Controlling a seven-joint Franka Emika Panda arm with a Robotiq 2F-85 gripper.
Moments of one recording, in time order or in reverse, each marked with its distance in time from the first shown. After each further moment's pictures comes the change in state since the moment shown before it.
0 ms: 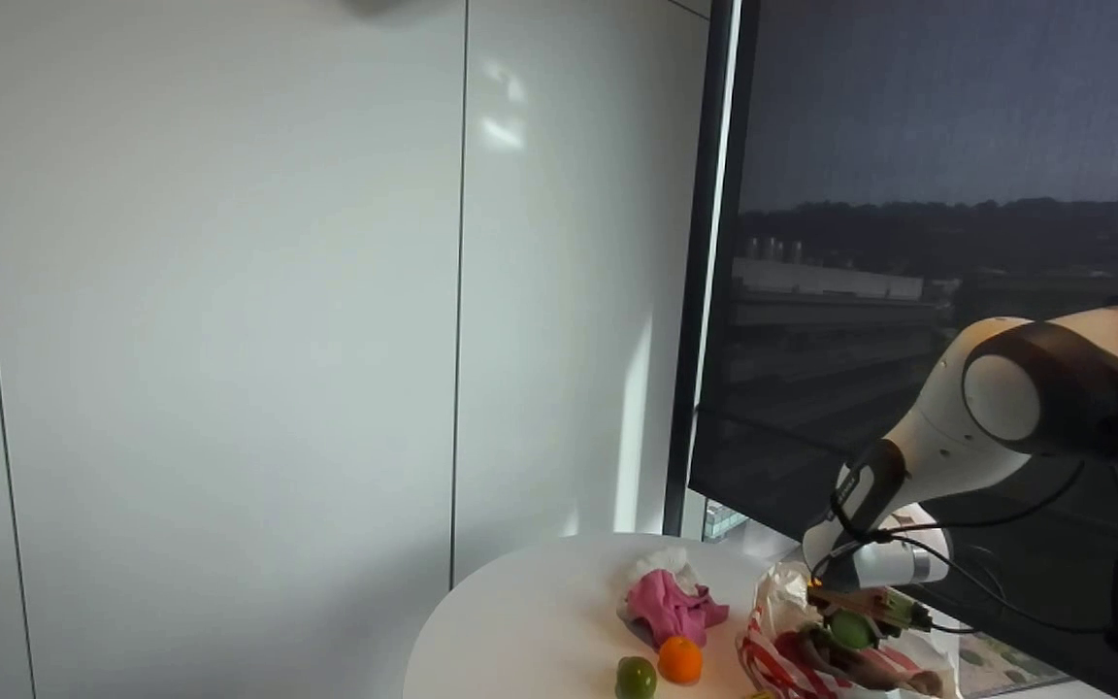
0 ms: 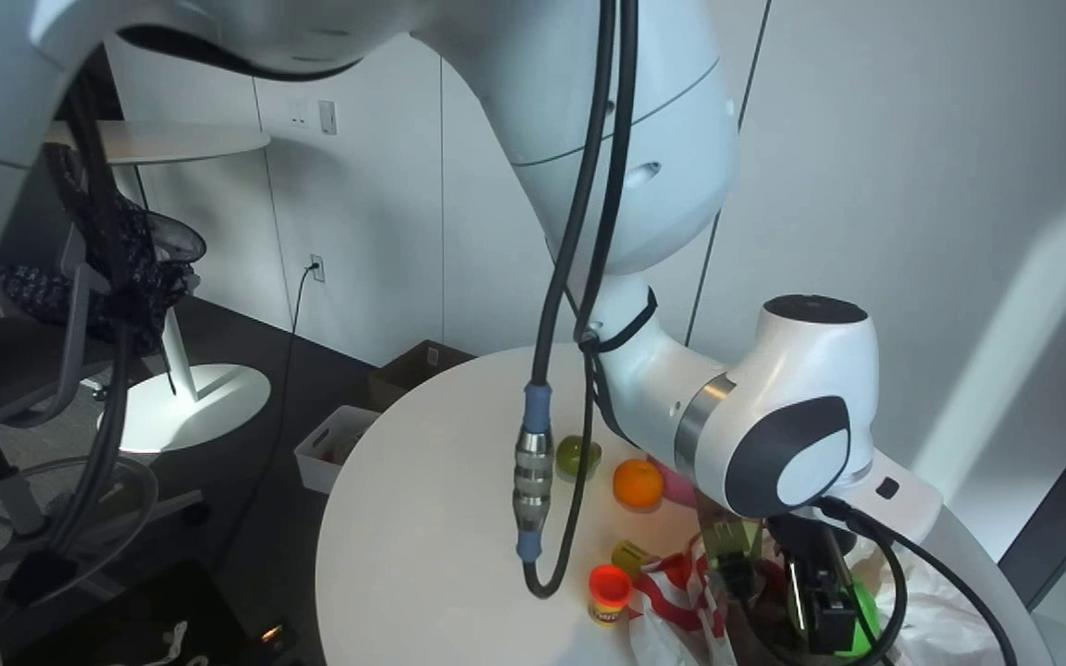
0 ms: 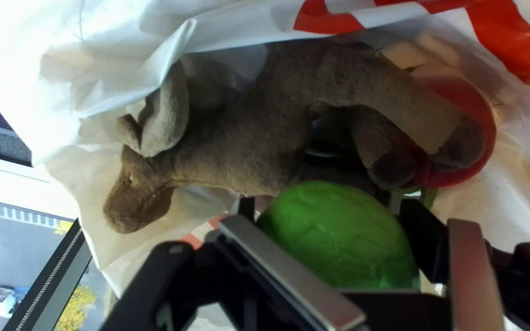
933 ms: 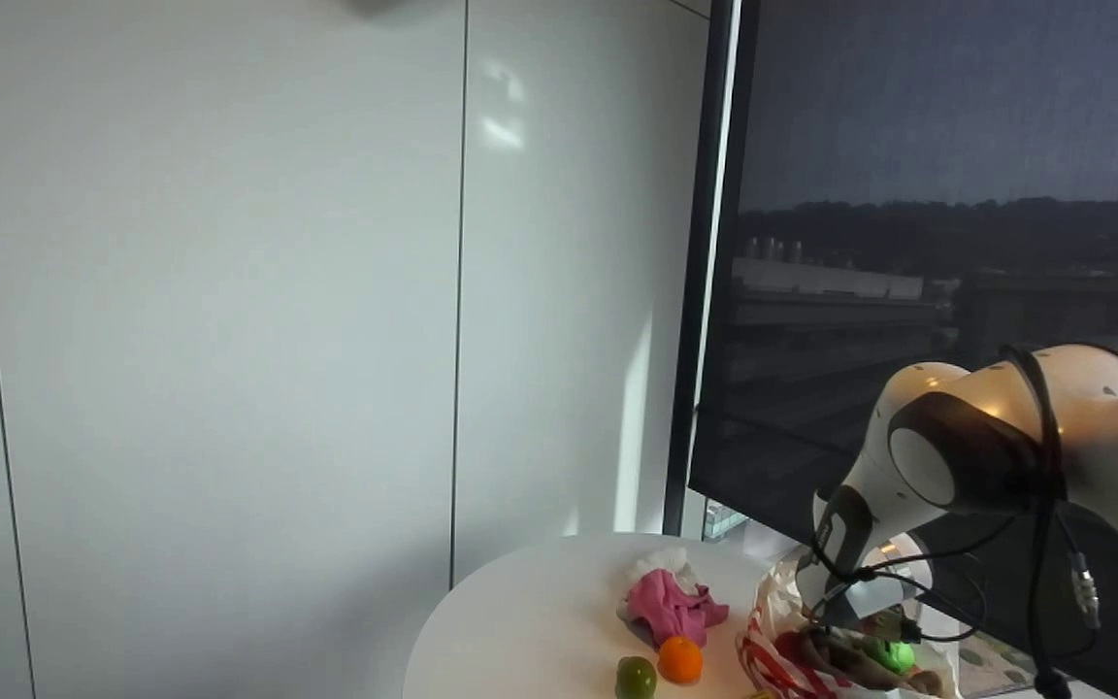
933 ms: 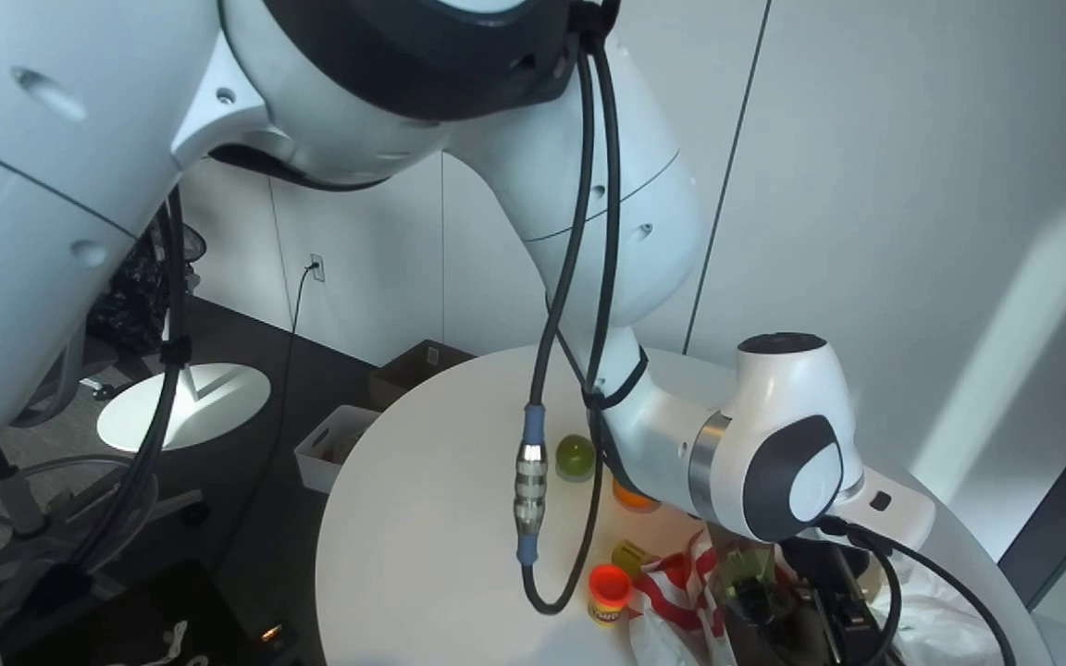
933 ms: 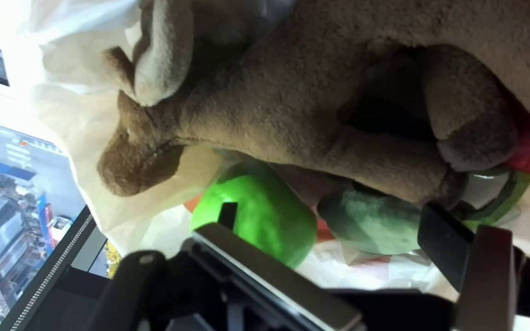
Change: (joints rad) arm 0.144 0.210 -0.171 0.119 -0.077 0.028 0.129
